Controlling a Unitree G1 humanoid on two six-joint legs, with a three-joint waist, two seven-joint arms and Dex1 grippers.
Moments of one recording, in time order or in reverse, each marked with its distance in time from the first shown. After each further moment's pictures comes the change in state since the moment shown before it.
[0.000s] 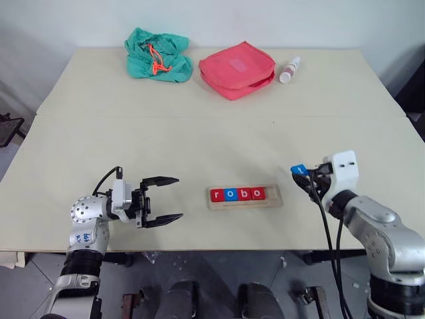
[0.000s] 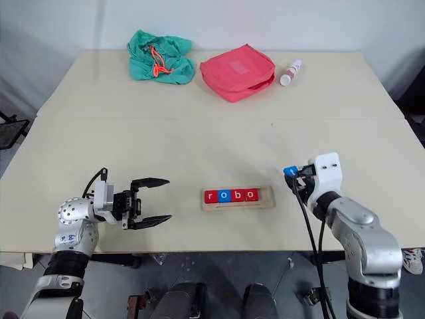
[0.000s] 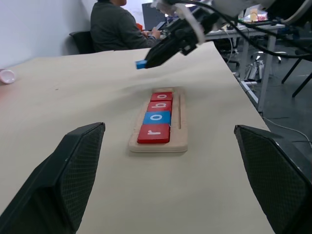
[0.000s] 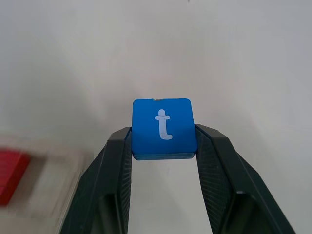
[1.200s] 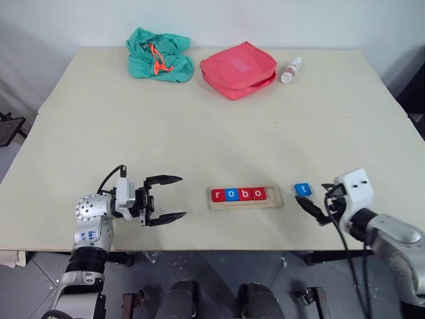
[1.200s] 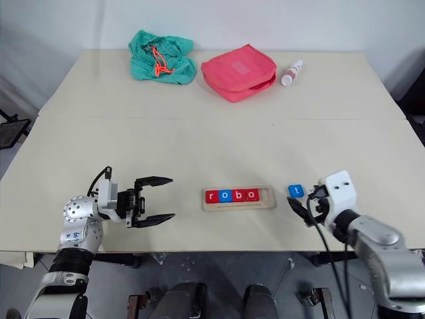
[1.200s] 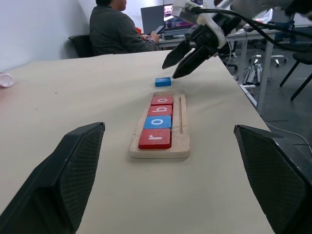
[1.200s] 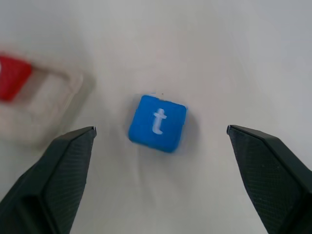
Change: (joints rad) left arm -0.001 -0.022 -0.007 -0.011 0.006 -0.006 0.018; right arm 0.154 -0.327 0.012 0.138 -0.011 -0.284 0.317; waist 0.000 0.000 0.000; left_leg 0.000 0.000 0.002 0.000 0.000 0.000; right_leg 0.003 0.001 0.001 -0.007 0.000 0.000
